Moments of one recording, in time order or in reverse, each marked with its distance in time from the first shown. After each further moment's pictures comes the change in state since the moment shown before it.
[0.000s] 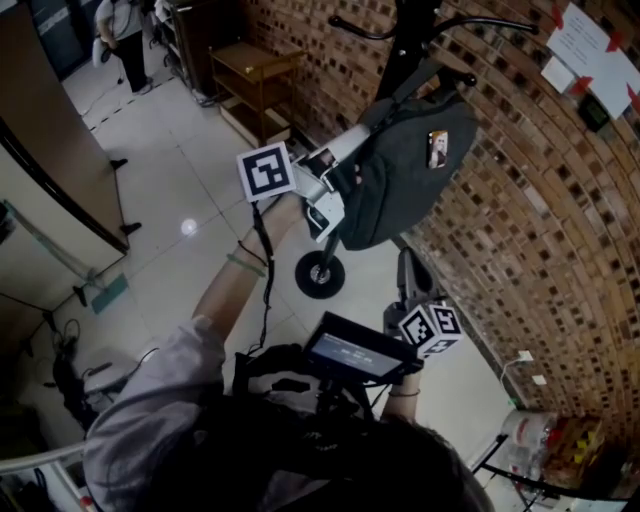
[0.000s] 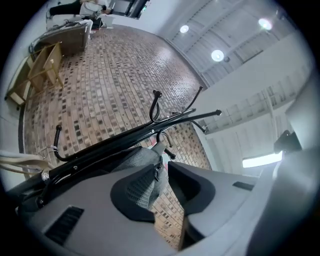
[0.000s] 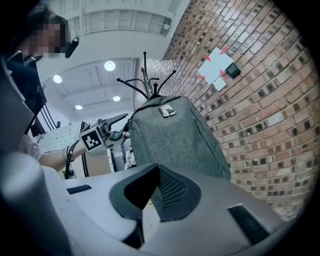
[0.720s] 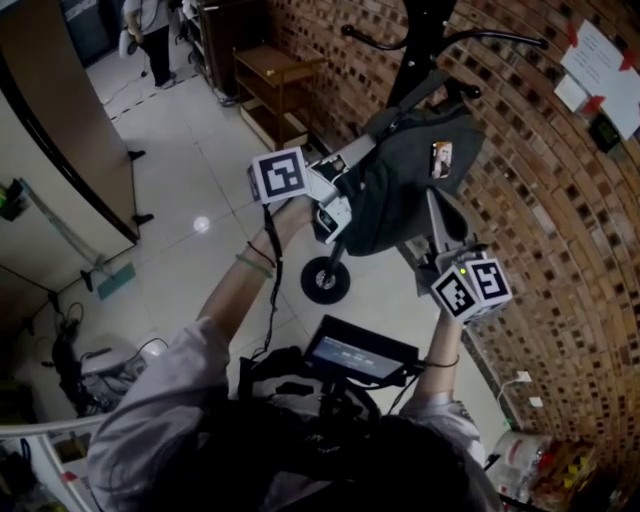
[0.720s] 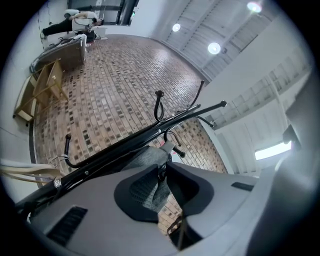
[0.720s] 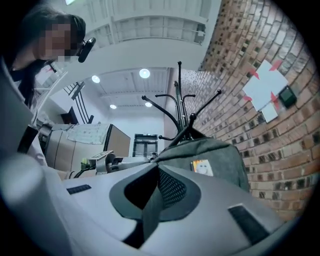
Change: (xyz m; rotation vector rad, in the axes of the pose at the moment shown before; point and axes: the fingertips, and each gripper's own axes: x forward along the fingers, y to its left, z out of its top) left arm -0.002 0.014 -0.005 0.102 -0.015 0.119; right arm 0.050 0.065 0.152 -0.292 -0.105 0.311
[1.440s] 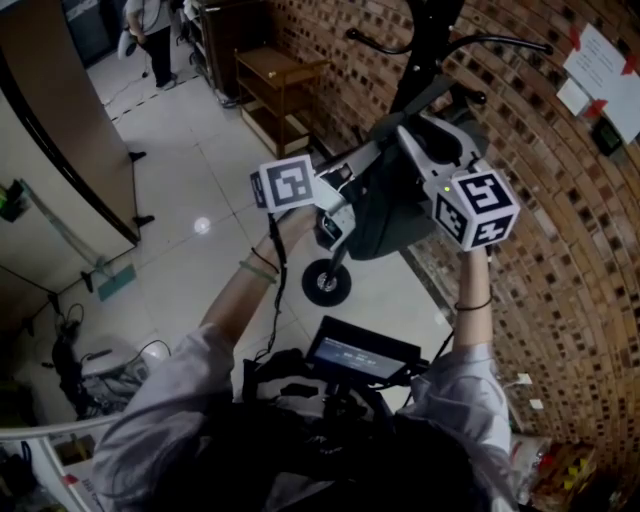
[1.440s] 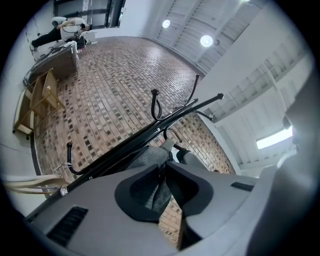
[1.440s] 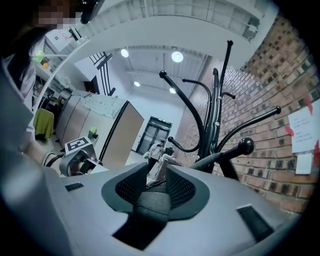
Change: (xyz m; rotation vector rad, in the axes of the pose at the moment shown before) left arm -0.006 0.006 -0.006 0.067 0.034 0.090; right arm 0.107 0.003 0.050 -0.369 0.181 0.086
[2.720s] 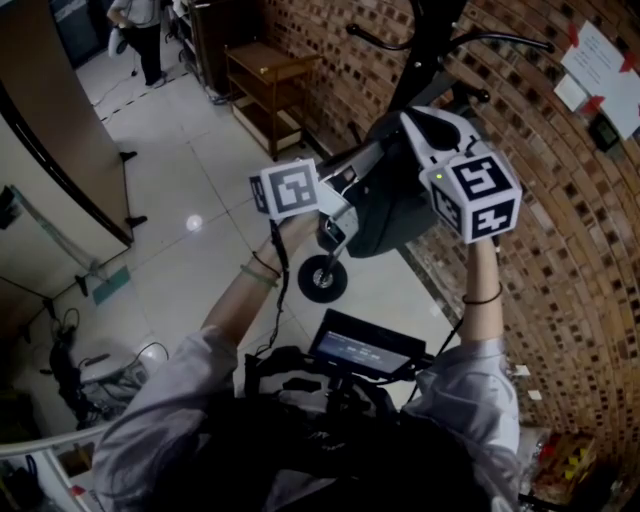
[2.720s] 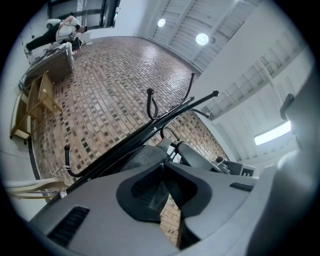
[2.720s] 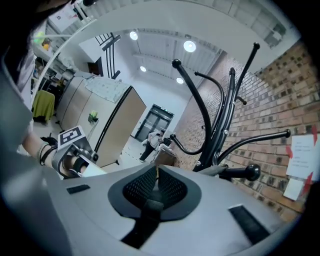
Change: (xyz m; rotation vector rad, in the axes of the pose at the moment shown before) left arm 0.002 -0.003 0.000 0.040 0.011 -0.001; right arm 0.015 0.000 0.013 -0.138 0.144 -0.035
